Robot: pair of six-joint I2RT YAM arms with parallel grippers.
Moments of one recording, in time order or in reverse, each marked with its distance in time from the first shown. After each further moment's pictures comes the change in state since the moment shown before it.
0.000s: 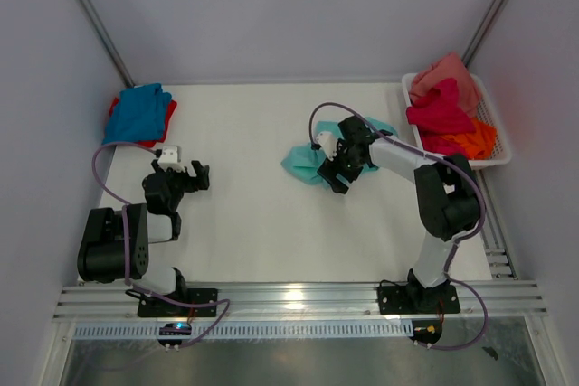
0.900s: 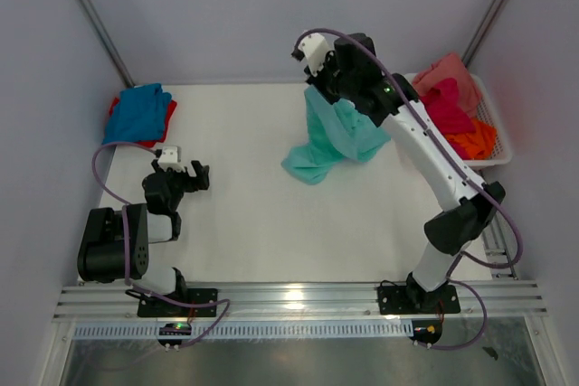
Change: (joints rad) left arm 0.000 0.000 0.000 0.000 0.000 0.000; right arm 0.128 -0.070 0.686 -0.150 0.208 0.090
